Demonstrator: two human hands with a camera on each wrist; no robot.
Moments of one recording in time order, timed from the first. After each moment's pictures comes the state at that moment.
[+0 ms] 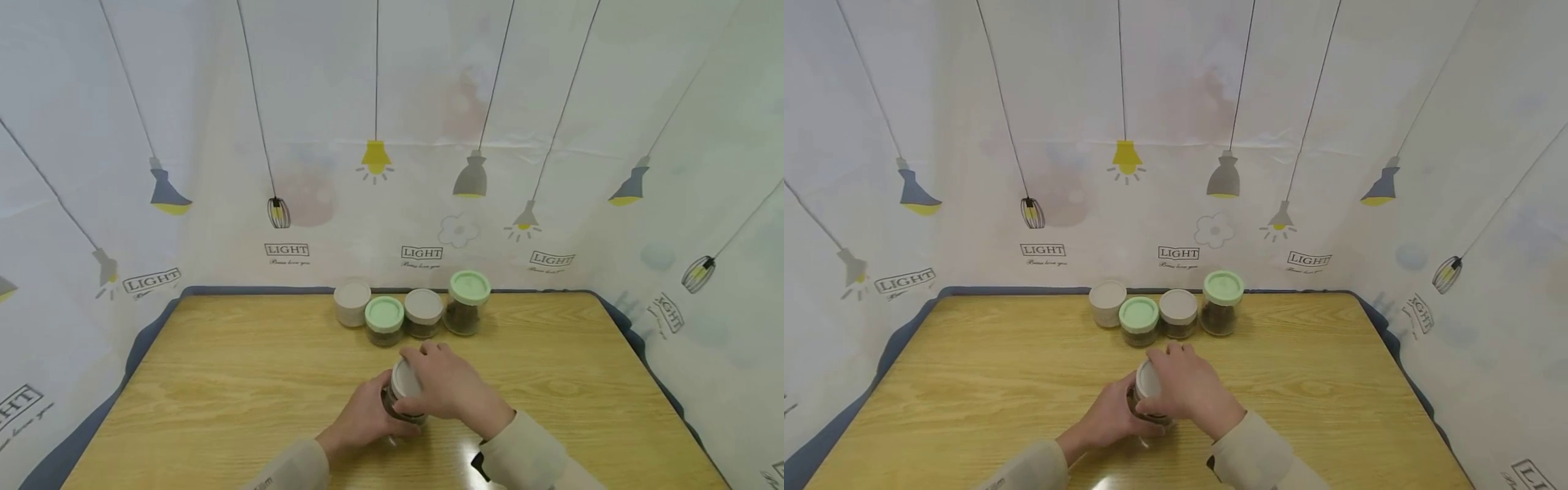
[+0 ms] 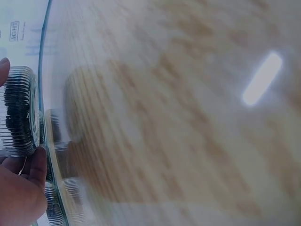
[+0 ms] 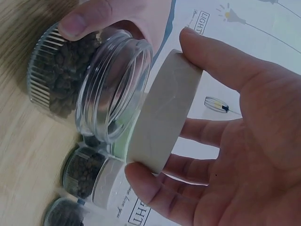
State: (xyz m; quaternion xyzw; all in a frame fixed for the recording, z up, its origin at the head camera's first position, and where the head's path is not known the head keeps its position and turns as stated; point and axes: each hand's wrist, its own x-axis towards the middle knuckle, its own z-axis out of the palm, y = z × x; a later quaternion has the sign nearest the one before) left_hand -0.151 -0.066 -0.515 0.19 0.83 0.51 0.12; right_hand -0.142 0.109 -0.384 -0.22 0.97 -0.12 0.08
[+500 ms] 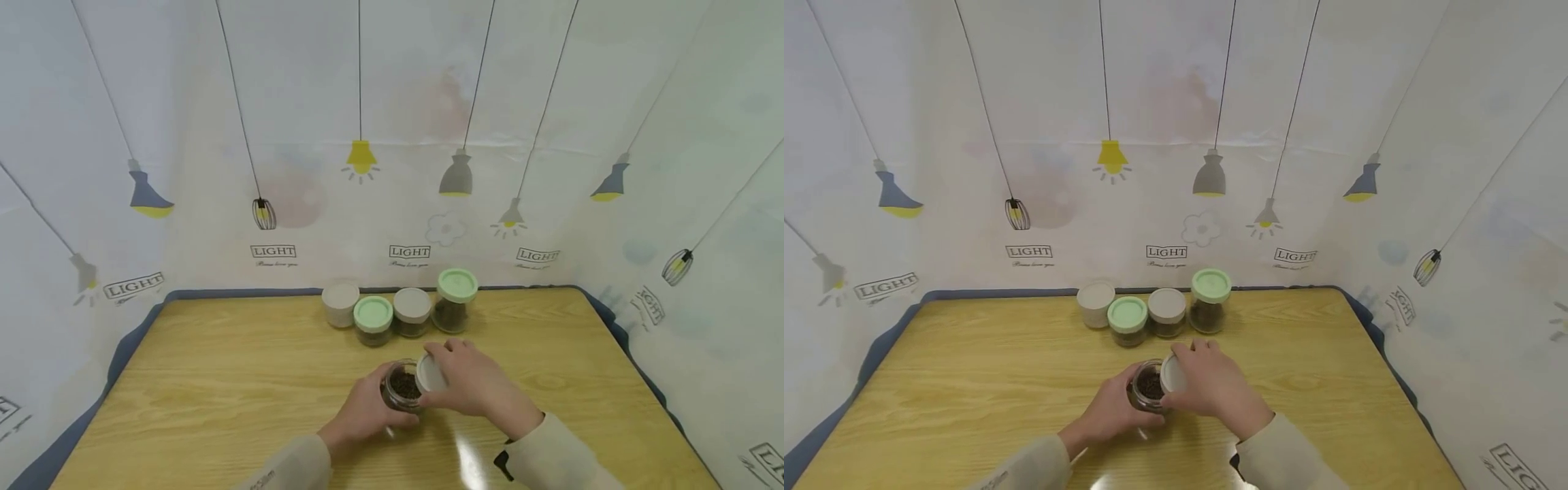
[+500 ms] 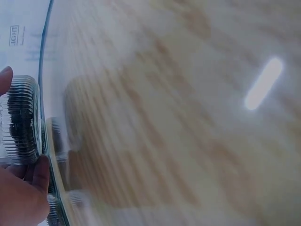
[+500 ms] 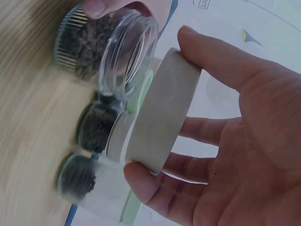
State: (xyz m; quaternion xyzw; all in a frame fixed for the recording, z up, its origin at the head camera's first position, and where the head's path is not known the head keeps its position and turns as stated) left_hand -0.159 -0.044 -0.512 0.18 0.84 0.49 0.11; right_hand -0.136 0.155 -0.382 -0.18 0.97 -0.13 0.08
